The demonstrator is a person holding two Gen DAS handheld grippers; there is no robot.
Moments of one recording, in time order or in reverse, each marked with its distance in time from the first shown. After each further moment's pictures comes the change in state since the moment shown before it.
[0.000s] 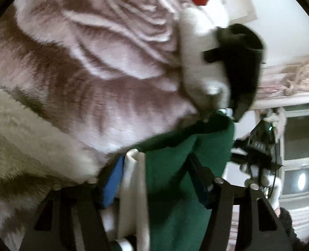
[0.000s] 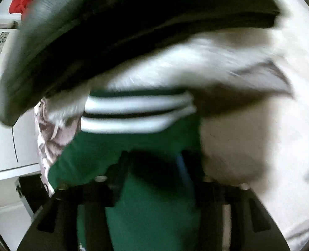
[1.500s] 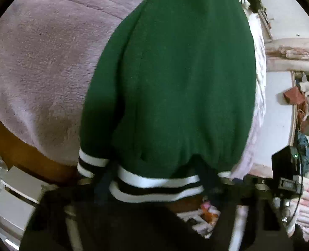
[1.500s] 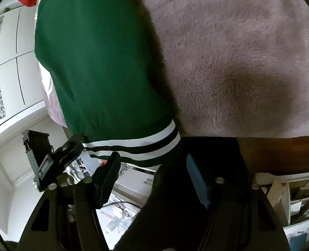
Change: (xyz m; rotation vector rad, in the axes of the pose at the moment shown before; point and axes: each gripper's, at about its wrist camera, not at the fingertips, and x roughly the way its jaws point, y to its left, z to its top) left arm -0.087 -0.007 -0.436 -0.159 0.152 0.322; right arm -0.026 -0.138 -0.571 0.116 0.364 0.133
